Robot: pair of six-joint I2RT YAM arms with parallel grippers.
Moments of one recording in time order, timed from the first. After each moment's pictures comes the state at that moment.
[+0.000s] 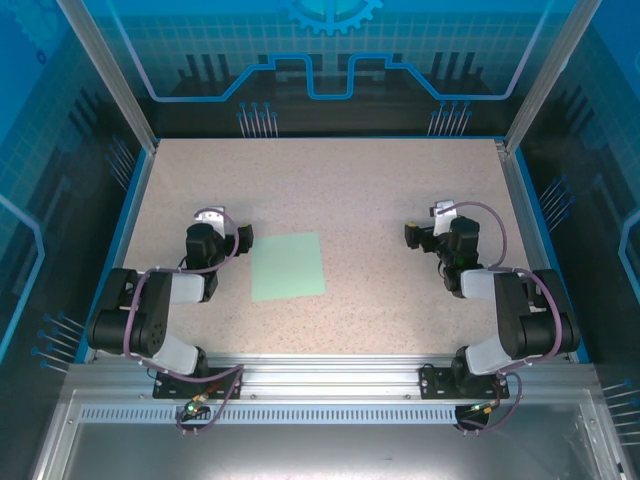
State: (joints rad) left arm -0.02 1.50 0.40 0.66 -0.02 -0.11; right arm 0.04 1.49 0.43 0.64 -0.08 -0.06
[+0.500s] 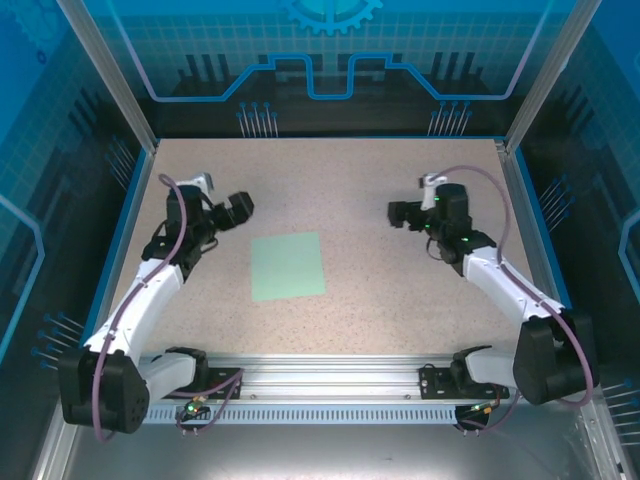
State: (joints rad) left arm -0.10 1.13 0.82 -0.30 0.14 -0.54; right arm 0.27 1.29 0.82 -0.11 -0.03 0.20
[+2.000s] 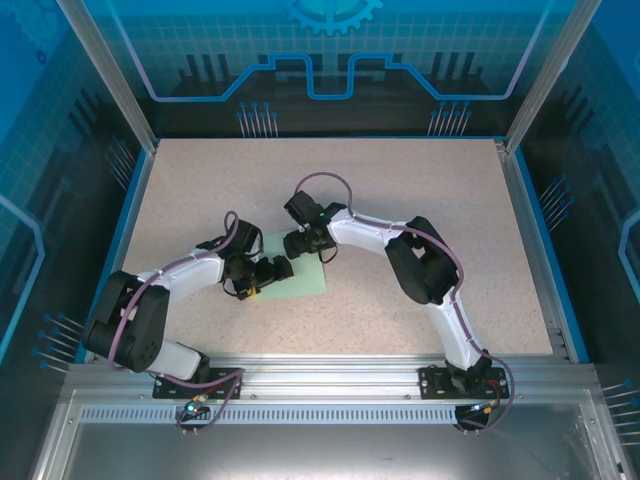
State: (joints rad) left arm -0.31 1.46 0.70 -0.47 0.33 -0.72; right arm 0.79 2.22 1.66 -0.59 0.02 0.42
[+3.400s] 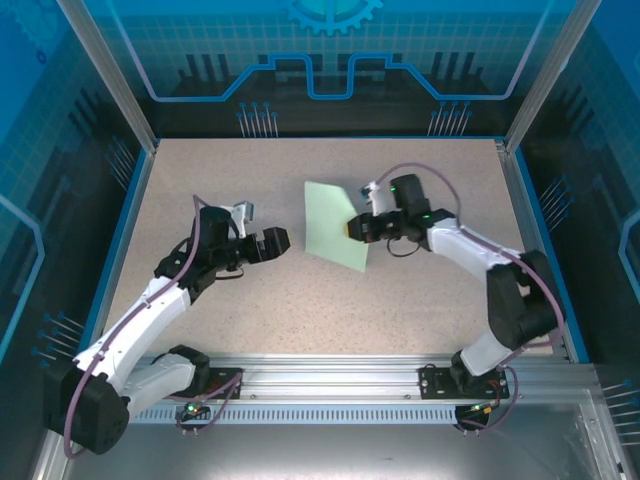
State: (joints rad) left arm -0.32 1.02 0.75 -0.35 0.35 -0.61; right arm 0.36 1.56 1.02 -0.23 -0.72 0.29
